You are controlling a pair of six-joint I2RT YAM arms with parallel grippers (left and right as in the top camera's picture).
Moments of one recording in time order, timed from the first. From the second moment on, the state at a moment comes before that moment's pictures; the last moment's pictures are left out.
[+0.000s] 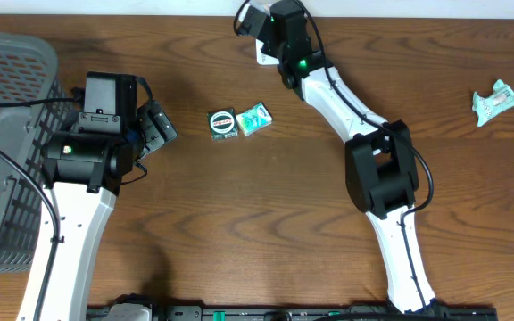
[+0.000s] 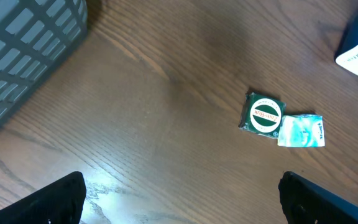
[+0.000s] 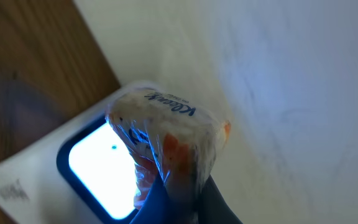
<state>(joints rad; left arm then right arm) -0.11 1.29 1.35 -1.08 -0.17 -0.61 0.42 2.48 2.09 -0.07 0.22 -0.93</state>
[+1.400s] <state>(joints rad) -0.11 1.29 1.35 -1.08 -0.17 -0.61 -0.36 2.27 2.09 -0.92 0.29 -0.13</state>
